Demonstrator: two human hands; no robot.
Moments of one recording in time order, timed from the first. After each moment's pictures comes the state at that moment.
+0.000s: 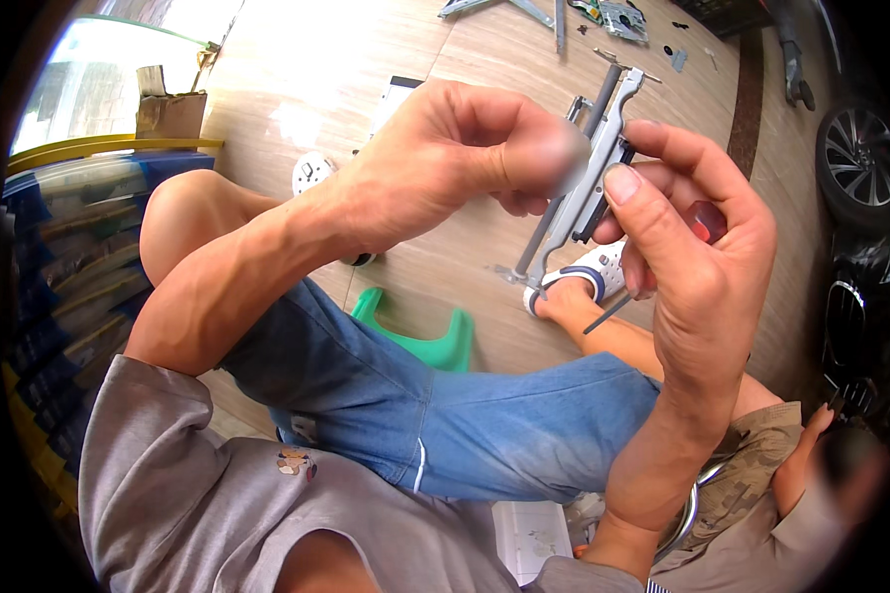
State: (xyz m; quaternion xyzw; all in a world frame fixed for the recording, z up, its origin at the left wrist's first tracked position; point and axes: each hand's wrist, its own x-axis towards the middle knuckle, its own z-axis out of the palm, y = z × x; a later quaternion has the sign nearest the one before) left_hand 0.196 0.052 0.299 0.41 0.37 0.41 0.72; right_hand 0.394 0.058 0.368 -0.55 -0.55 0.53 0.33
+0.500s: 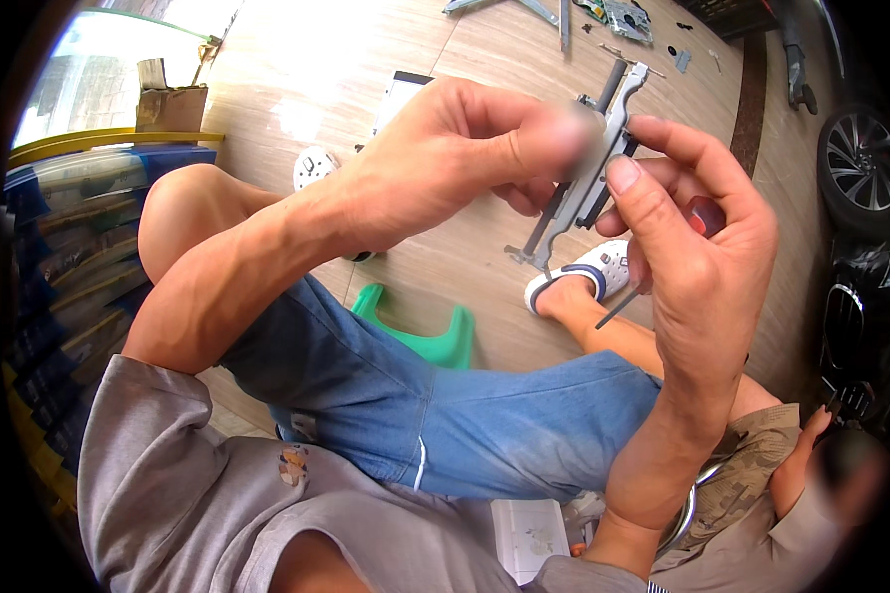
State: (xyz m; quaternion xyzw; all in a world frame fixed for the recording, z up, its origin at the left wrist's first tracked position) left_hand 0.194 0.051 0.302 0.42 0.38 0.39 0.72; right_hand 0.389 0.057 0.367 -0.56 -0.58 0.50 0.32
